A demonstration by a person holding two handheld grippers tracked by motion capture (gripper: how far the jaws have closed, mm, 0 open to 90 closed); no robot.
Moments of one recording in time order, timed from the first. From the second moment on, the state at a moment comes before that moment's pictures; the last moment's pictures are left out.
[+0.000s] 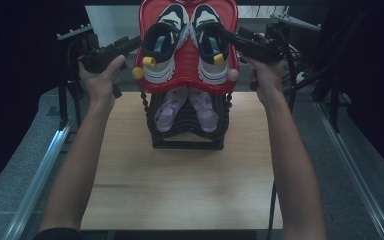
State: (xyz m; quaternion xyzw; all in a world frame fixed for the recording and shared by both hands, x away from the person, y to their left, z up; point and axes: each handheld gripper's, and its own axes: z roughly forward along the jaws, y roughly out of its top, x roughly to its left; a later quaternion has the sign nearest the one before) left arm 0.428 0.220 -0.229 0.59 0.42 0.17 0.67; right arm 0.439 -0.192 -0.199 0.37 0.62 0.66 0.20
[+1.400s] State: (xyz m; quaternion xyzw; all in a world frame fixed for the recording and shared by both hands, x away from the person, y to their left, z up) left arm 0.398 0.279 -0.291 0.61 0.44 0.20 0.63; right arm 0.414 -0.251 -0.281 0.39 0.65 0.61 0.24
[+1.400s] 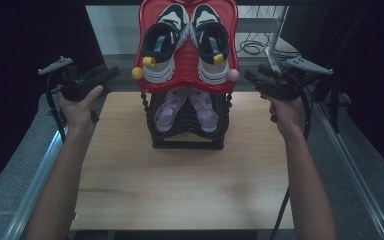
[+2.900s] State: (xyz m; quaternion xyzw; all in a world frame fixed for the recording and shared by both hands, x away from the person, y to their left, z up) left arm 0.350 0.265 -0.463 0.69 0.46 0.12 0.54; right arm 0.358 -0.261 -0.449 0.40 0.72 0.55 0.16
